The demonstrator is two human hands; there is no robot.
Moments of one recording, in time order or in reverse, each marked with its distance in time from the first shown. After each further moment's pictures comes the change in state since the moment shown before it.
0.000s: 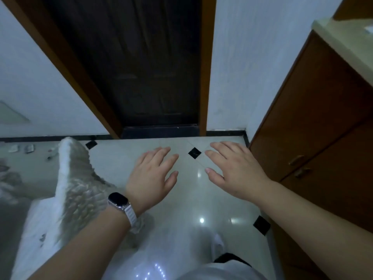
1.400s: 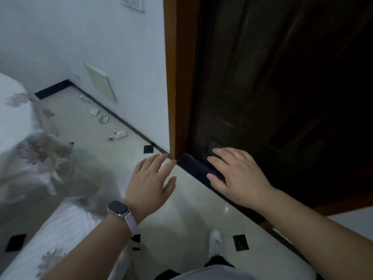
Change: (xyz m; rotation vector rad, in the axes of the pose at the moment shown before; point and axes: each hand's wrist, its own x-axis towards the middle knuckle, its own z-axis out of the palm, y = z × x) left_hand 0.162 -0.450 0.020 -0.001 0.074 -0.745; right_hand 0.614 -0.110 0.117 0.020 -0.113 -0.630
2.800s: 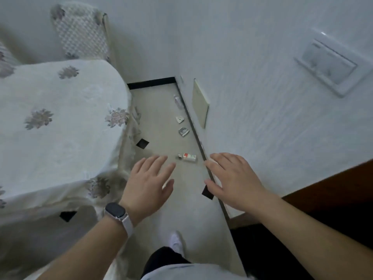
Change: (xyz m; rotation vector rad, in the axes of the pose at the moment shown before) left_hand 0.219 -0.399 -0.017 0.217 0.172 -0.491; right_hand 0.587 -0.084 0.138 0.156 -0.023 -0.627
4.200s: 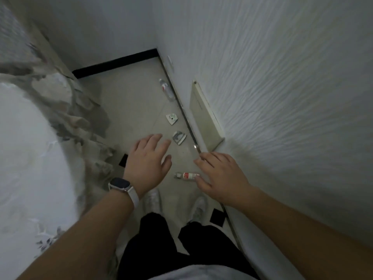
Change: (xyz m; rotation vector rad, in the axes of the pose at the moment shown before) left_hand 0.471 -0.273 0.247 -0.084 -0.244 -0.076; right_hand 0.450 0.228 0.209 0.186 -0.196 0.133
